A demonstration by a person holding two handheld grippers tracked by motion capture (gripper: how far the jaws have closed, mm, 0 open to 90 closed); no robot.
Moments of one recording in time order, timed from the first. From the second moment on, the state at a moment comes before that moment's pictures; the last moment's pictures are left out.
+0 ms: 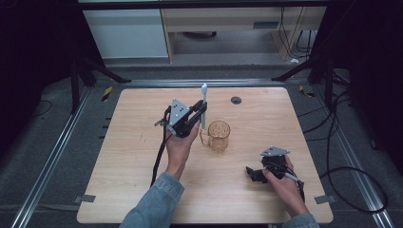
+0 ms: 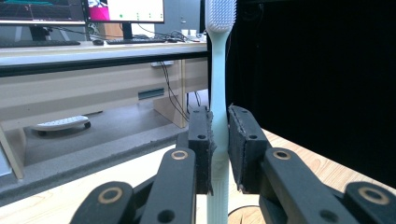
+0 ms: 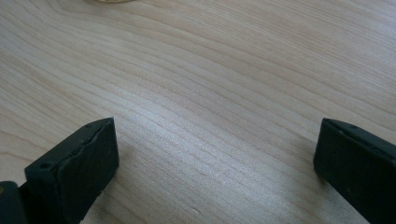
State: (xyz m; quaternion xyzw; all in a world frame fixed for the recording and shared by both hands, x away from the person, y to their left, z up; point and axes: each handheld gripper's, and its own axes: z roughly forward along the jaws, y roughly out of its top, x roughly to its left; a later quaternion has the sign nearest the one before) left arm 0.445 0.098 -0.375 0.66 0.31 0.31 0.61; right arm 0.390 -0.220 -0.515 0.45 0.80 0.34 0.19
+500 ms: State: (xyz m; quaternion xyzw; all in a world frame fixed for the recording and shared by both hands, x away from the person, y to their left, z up) left arm 0.450 0.099 -0.393 0.64 0.32 0.30 0.63; right arm 0.390 -0.220 -0.515 0.45 0.80 0.34 0.19
